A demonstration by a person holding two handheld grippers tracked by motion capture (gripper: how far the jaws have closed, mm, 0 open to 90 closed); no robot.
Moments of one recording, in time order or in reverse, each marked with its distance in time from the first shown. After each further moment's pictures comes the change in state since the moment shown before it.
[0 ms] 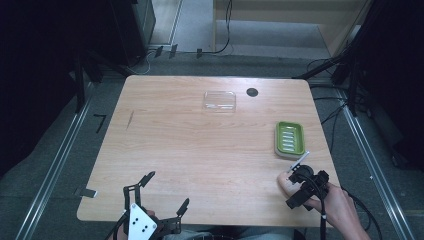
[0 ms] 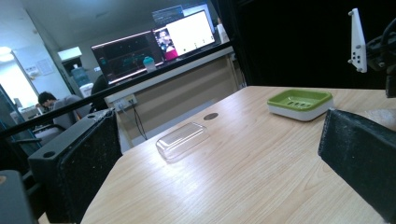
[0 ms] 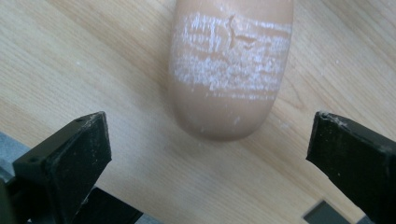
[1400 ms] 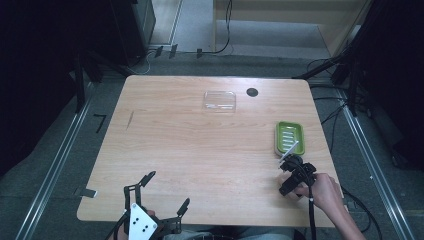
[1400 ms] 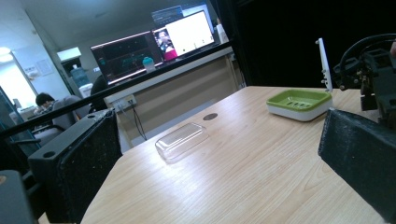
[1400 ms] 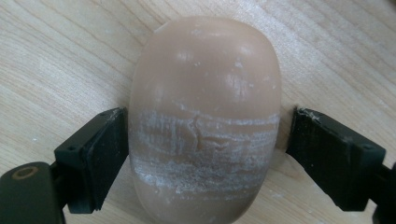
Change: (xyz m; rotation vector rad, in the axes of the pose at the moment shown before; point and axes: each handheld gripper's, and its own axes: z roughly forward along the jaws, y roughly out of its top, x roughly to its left) left arm 0.000 0.000 0.001 -0.001 -0.001 0.001; right arm -0.016 0.040 0.029 0.072 0.038 0.038
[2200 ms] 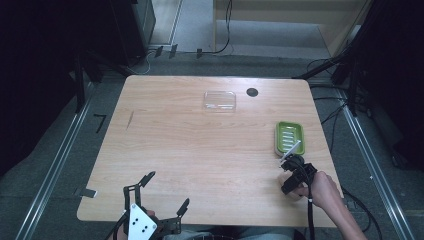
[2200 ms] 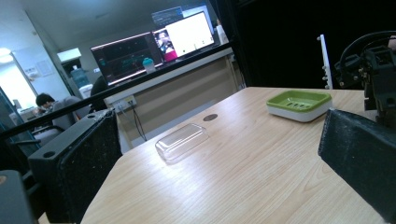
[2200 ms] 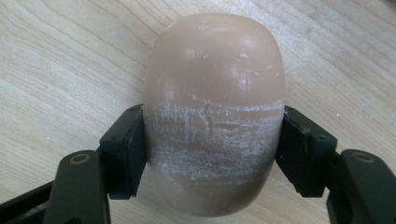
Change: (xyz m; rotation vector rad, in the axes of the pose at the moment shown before) left arm 0.000 0.000 -0.001 -0.008 0.001 -0.006; right arm 0.001 -0.004 -0.006 -0.013 0.003 0.046
